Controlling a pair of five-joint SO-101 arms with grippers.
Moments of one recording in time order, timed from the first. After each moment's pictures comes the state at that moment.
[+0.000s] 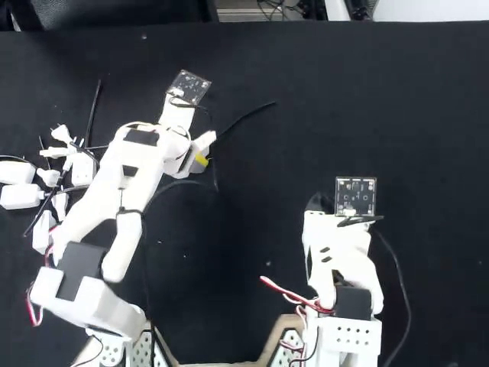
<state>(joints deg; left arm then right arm) 5.7 2.0 21.5 43.3 -18.4 6.2 -103.0 96.7 49.0 2.3</state>
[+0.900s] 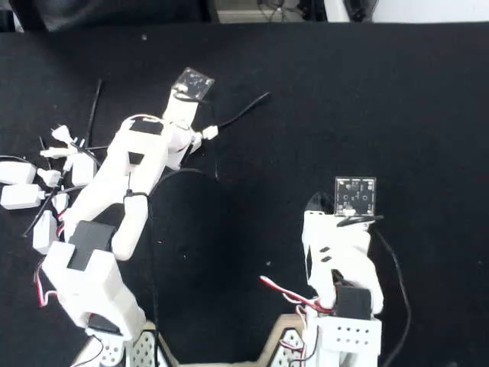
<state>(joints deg) 5.1 11.0 13.4 44.3 -20.6 6.2 -103.0 96.7 49.0 2.3</state>
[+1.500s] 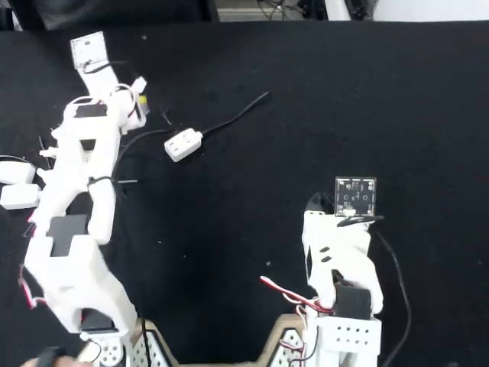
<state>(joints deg) -9.5 15.5 2.8 37.0 9.9 6.2 -103.0 96.7 49.0 2.3</state>
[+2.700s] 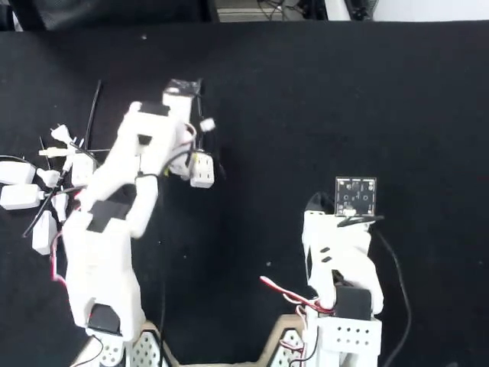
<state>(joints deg) 5.9 24.2 -3.1 67.6 -4.1 6.2 -103.0 96.7 49.0 2.3</state>
